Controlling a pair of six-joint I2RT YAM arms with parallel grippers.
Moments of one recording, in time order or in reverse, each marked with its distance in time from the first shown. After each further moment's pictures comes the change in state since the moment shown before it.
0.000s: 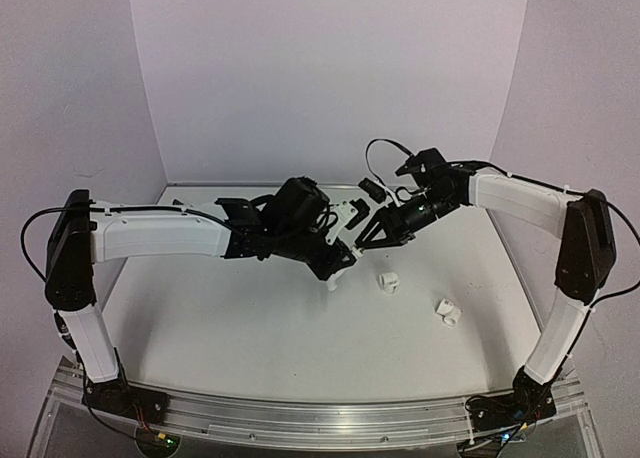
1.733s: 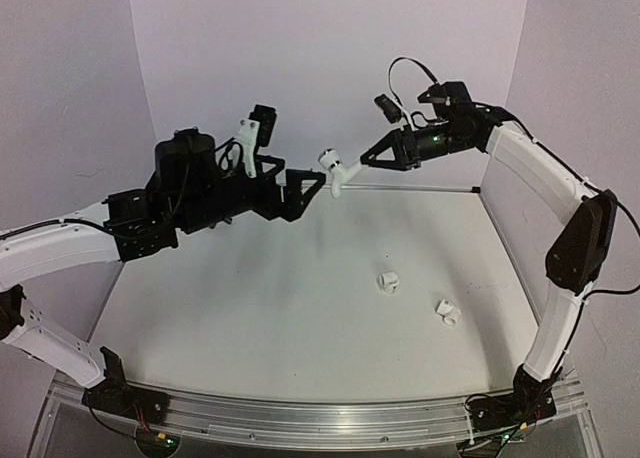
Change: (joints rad) left arm 0.004 -0.479 -0.225 0.290 -0.228 -0.149; right arm -0.081 0.073 0.477 -0.079 -0.060 0.046
